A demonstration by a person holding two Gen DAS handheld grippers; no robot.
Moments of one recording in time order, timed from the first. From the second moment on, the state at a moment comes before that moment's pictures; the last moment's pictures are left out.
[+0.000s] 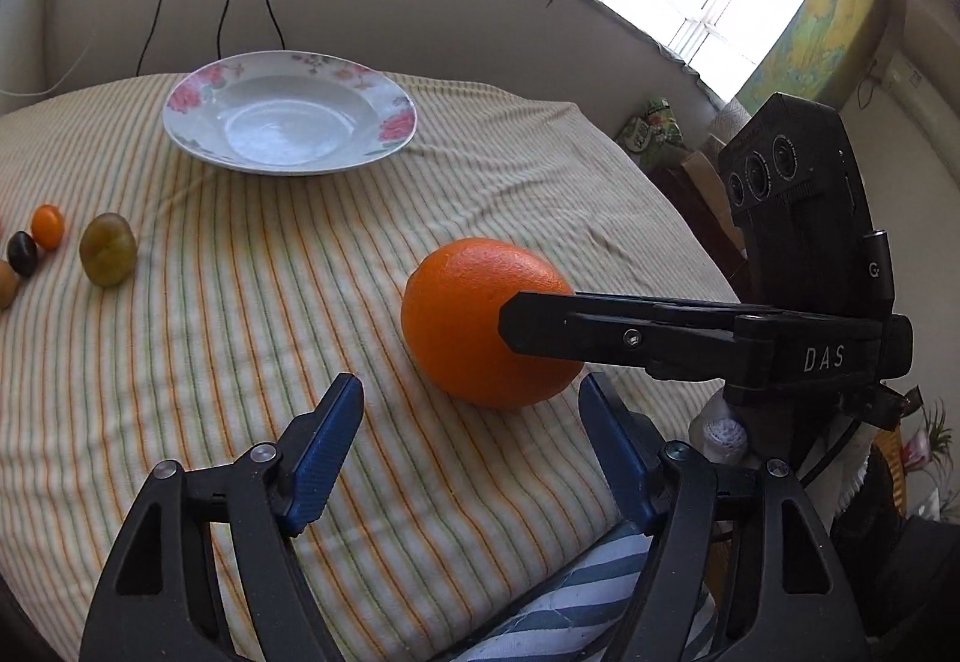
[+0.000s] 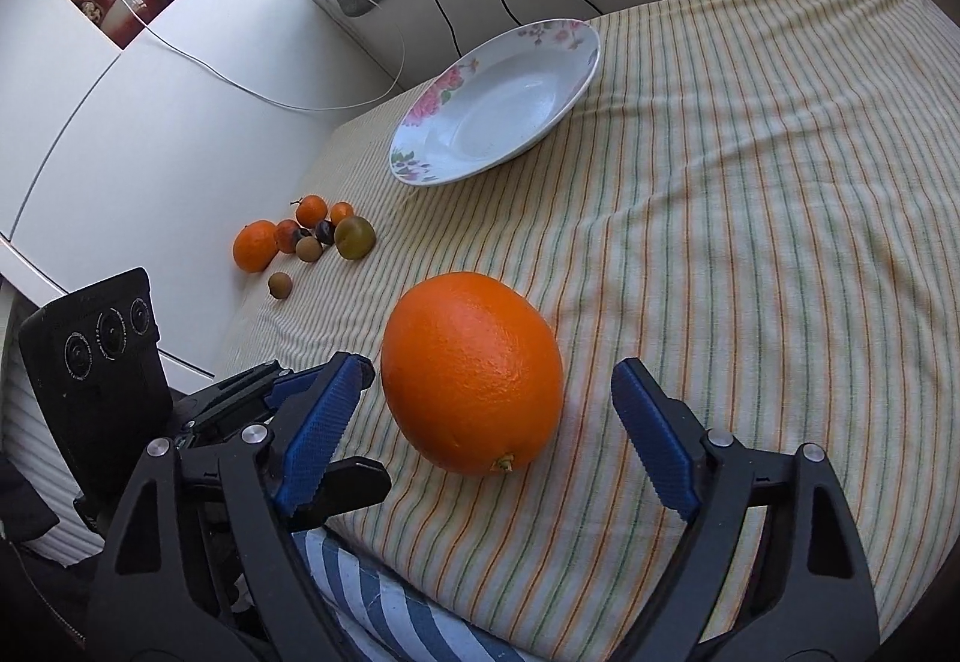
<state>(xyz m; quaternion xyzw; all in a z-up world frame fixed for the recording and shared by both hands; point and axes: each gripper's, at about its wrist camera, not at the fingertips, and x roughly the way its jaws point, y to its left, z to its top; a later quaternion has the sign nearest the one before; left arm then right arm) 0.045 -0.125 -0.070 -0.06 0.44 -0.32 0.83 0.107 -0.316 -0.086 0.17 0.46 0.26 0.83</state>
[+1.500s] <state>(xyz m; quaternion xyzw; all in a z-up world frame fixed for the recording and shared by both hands) 0.103 -0.125 -0.042 -0.06 0.41 -0.33 0.85 0.156 -0.287 -0.055 0.13 0.47 0.29 0.82</state>
